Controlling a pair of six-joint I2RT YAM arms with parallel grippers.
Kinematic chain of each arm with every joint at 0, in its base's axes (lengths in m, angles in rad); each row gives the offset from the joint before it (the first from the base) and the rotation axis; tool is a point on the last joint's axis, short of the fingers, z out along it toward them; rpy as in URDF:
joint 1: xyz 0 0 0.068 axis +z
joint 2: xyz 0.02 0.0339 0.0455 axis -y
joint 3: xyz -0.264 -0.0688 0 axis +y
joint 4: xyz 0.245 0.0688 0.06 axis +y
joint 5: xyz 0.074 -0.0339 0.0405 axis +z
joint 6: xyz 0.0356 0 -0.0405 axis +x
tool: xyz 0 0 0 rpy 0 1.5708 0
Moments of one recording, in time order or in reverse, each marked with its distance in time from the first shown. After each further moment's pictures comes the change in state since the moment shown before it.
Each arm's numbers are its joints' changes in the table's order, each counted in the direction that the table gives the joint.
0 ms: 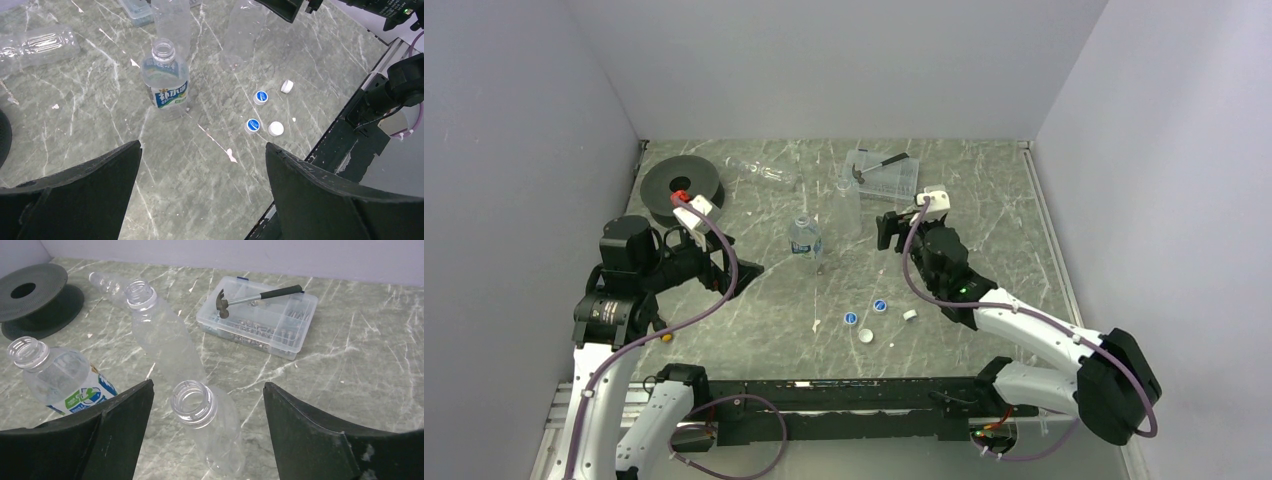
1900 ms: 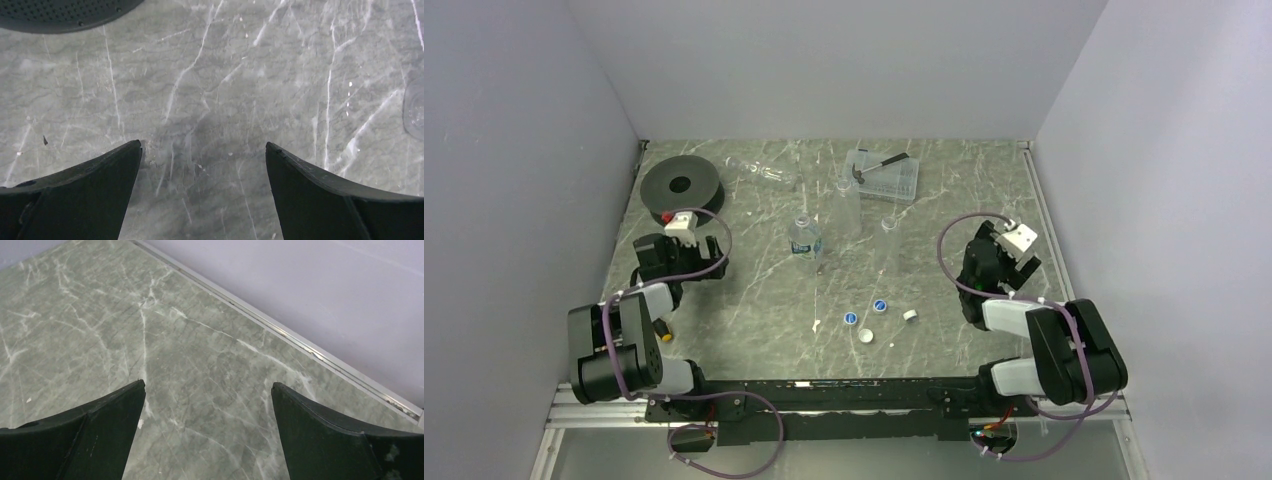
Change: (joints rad) left arm 0.367 -0.675 0.567 -1.017 0.279 -0.029; right arm -0.489 -0.217 0.307 -0.350 -0.604 0.093
